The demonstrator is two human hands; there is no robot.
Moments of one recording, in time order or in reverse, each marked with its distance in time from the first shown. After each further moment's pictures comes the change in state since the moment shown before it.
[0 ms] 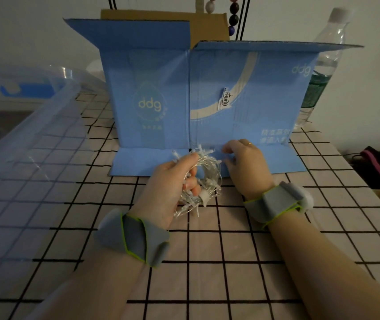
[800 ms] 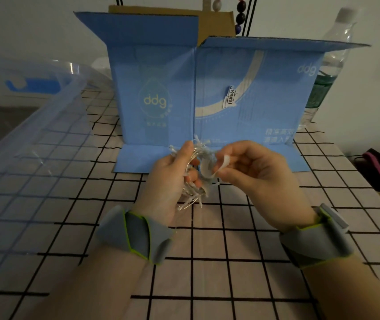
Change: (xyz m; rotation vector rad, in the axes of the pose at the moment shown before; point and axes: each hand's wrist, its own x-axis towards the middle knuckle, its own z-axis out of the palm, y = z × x) left_hand -0.006 0.005 -0.001 -0.049 0.066 0.074; right_hand -0.049 -0.046 -0.052 1.007 -0.189 -0.098
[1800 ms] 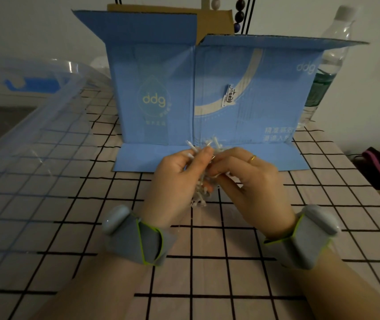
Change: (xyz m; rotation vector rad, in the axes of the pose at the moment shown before) left_hand -0.012 0.000 0.005 0.352 -0.027 0.321; right_hand -0.002 0.022 0.004 -0.750 0.092 -0.472
